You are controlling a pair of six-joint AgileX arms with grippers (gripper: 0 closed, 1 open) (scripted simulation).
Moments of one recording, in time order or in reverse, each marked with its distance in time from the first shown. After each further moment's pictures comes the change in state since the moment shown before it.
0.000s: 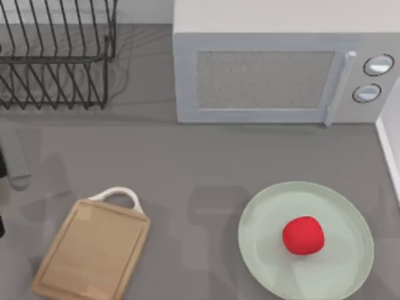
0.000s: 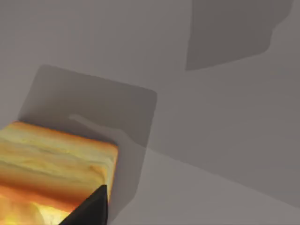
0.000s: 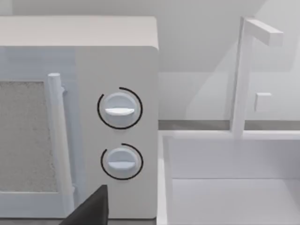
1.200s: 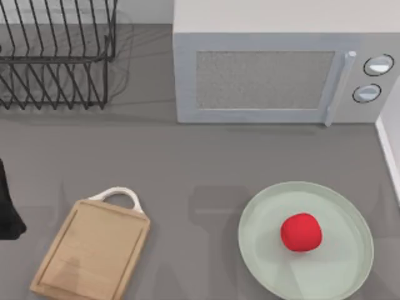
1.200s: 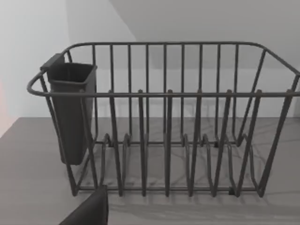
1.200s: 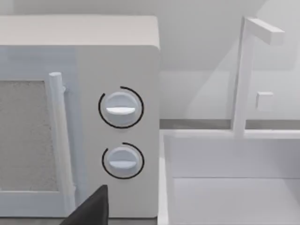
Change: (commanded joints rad) left arm -0.105 -1.522 -0.885 0.777 -0.020 -1.237; right arm 0.000 0.000 0.000 0.000 0.000 0.000
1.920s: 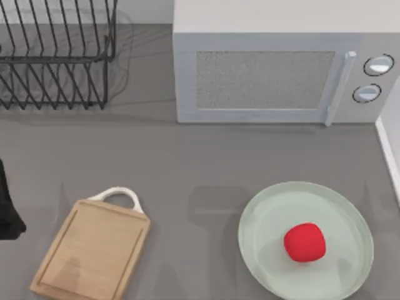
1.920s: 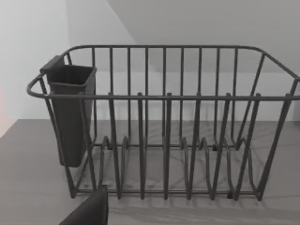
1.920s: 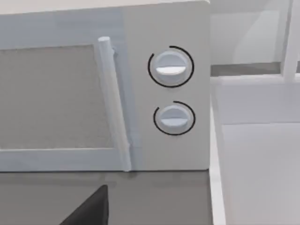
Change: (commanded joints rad) left arm 0.000 -0.010 -0.005 0.005 0.000 -0.009; right arm 0.094 0.195 0.187 -0.177 0.000 0.096
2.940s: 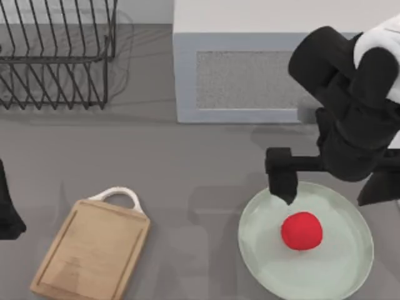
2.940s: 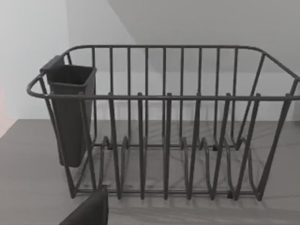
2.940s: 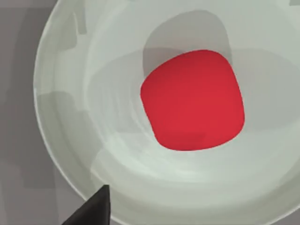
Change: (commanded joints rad) left arm 0.000 0.000 0.000 0.000 0.000 0.000; right arm 0.506 1.467 1.112 -0.979 0.000 0.517
